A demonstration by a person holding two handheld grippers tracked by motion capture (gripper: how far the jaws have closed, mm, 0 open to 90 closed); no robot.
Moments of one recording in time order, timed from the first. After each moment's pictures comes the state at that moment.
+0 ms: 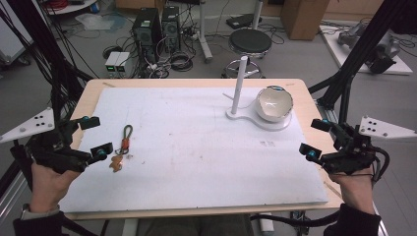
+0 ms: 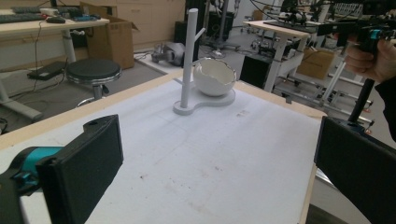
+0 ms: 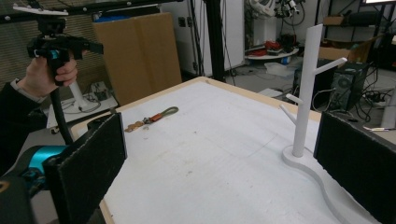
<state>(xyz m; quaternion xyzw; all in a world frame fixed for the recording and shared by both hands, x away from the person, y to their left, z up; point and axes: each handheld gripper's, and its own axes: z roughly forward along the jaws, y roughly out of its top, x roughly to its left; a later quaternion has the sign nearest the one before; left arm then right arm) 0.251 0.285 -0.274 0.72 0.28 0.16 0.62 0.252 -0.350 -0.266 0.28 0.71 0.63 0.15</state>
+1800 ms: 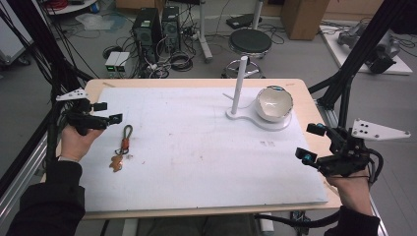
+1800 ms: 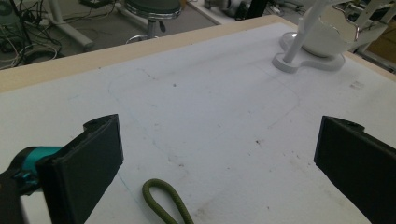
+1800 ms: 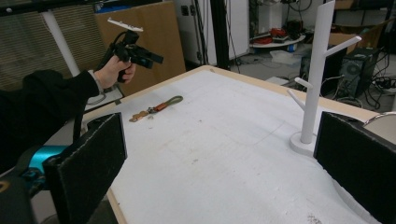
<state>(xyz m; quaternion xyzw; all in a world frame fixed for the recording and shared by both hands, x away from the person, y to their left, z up) 0.397 0.324 -0.354 0.74 0.40 0.15 0.53 0.252 -0.346 -0.275 0.29 0.73 0.61 0.12</state>
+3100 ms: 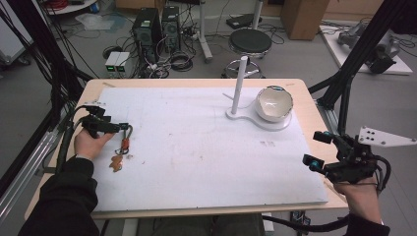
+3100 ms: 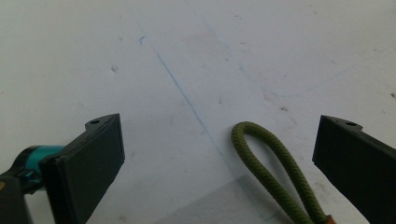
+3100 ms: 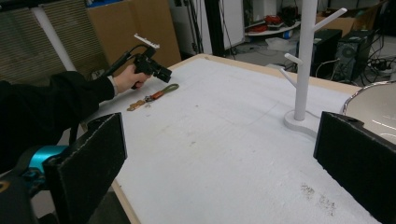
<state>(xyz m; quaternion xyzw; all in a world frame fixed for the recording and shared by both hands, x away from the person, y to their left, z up) 0.445 0.334 -0.435 0.75 0.50 0.14 0.41 0.243 -0.364 -0.287 0.31 0.73 0.60 0.11</state>
